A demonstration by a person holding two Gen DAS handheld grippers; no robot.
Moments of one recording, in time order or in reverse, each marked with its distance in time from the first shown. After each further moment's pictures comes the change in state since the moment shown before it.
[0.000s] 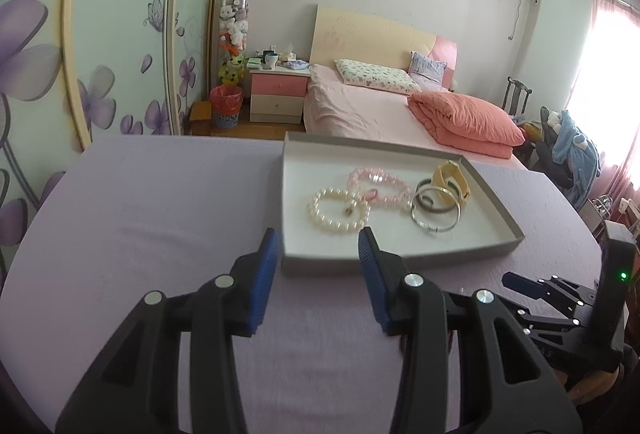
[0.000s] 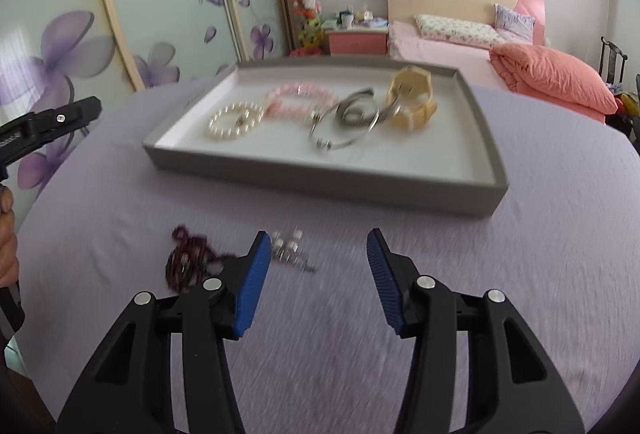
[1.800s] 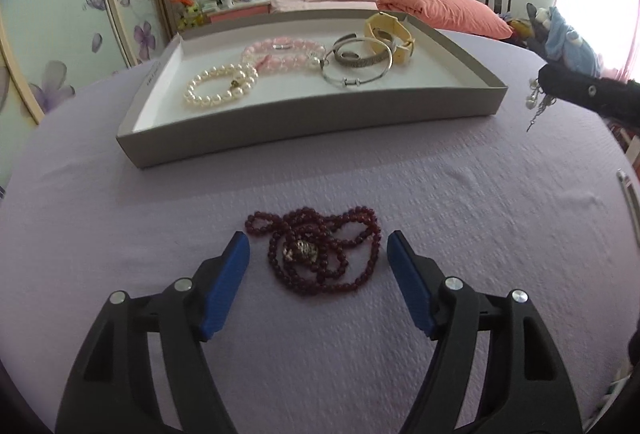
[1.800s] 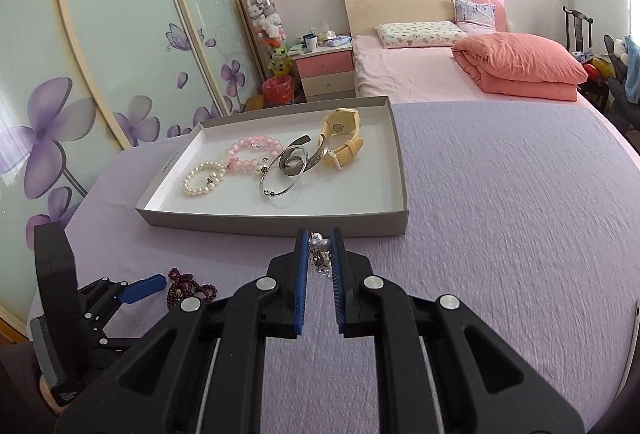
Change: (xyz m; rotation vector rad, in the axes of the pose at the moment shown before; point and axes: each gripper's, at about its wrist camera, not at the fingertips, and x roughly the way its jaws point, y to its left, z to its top) left arm 0.073 -0.116 -0.081 0.215 0.281 0.031; right arm -0.059 -0.057 0.017 0.159 -0.092 -0.022
